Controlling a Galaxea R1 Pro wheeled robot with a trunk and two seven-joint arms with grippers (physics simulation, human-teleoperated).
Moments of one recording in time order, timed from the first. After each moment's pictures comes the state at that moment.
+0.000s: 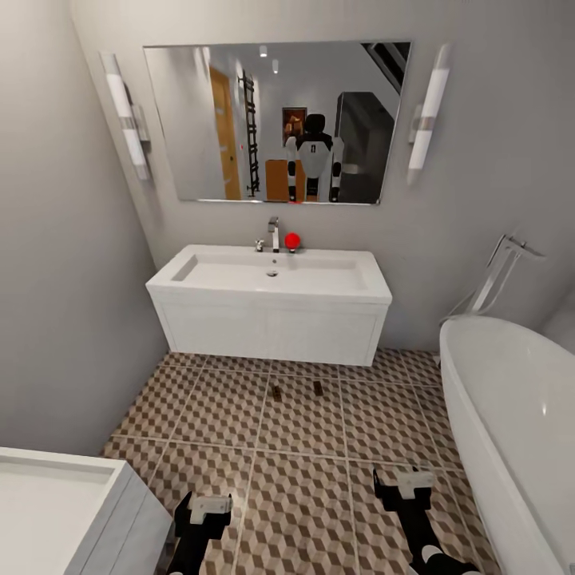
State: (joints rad) left arm -0.55 -0.10 -0.29 0.07 0.11 -0.70 0.21; right arm -0.57 -0.03 0.07 -0.02 0.11 -0.70 -0.20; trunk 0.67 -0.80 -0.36
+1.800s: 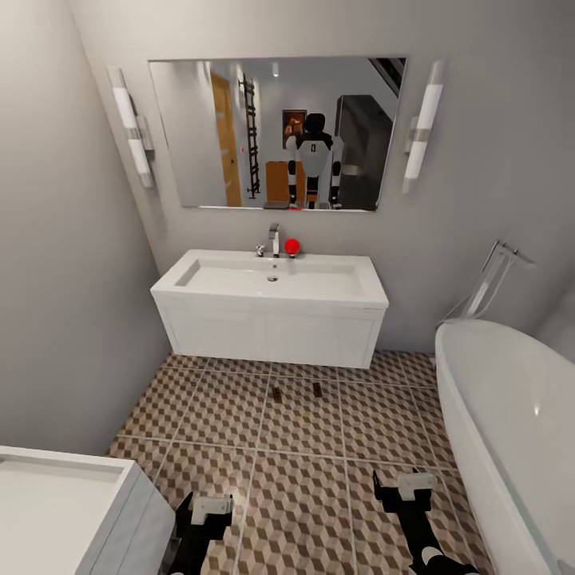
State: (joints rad) left arm -0.55 -0.10 -0.29 0.07 0.11 -0.70 0.21; right arm -0.57 -0.03 0.07 -0.02 0.11 -0.70 -0.20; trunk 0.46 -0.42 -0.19
